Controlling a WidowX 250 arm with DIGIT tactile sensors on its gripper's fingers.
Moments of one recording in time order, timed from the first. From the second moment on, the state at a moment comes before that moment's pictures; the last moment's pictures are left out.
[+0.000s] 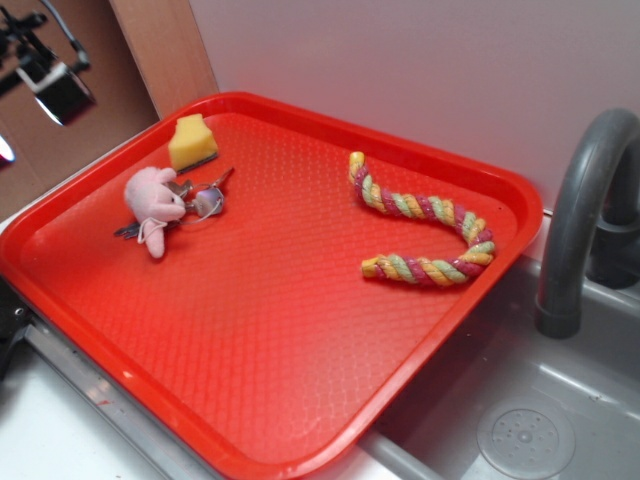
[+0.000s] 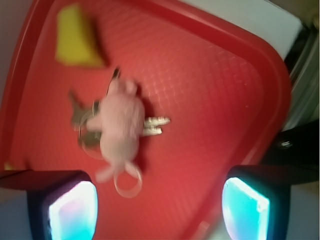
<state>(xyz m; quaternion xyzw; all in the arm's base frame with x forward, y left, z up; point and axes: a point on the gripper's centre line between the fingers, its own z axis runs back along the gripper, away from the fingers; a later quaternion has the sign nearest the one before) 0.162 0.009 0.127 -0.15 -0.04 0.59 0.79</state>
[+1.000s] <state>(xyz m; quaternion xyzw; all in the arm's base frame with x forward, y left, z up) 0.215 -0.012 0.026 -0.05 -0.05 0.60 0.80</state>
